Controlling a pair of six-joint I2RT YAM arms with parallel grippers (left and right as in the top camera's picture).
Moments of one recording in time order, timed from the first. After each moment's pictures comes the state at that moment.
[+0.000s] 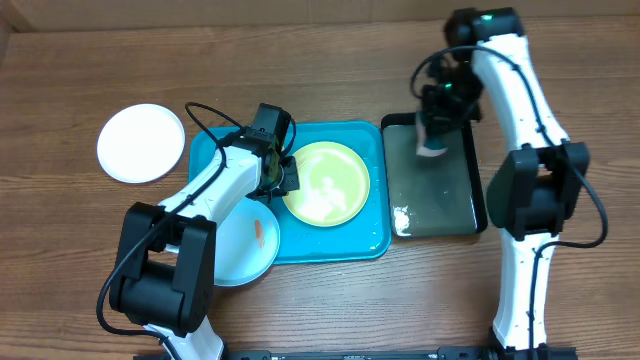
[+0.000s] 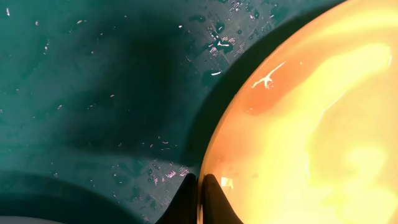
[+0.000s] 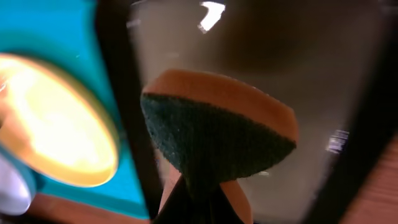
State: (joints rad) left arm -0.30 1.85 1.16 -0.68 0.03 -0.45; right arm 0.11 2.39 2.31 -1.64 -0.25 0.07
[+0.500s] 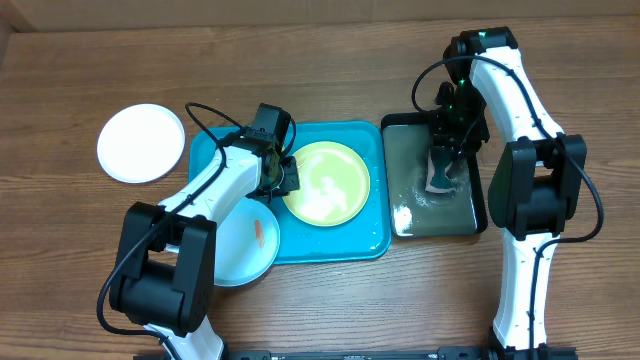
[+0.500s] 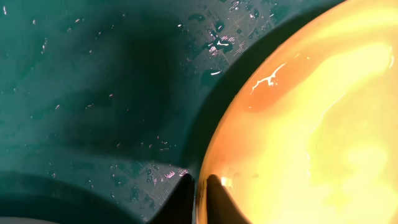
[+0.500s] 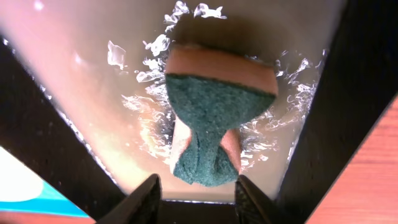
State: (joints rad) left arm -0.30 1.85 1.16 -0.68 0.04 -0.45; right arm 0.11 2.39 2.13 -1.64 -0.13 0.12
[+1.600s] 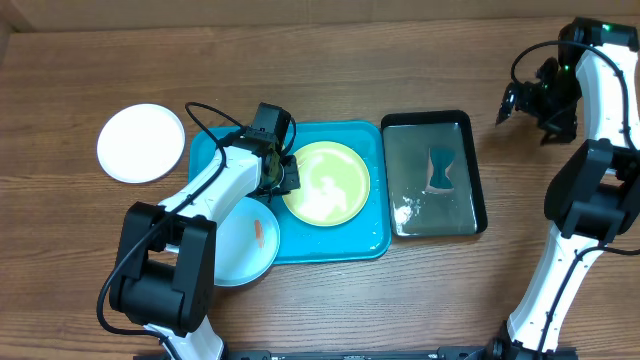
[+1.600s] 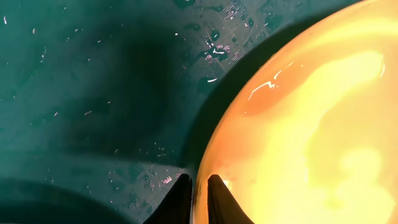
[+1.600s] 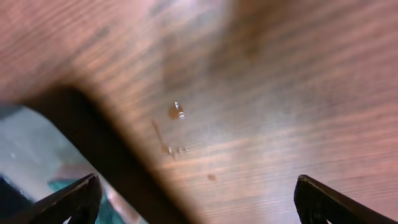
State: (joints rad) left arm -0.30 1.85 1.16 -0.66 0.04 -0.45; right arm -0.25 2.39 2.24 -1.49 -0.14 0.15
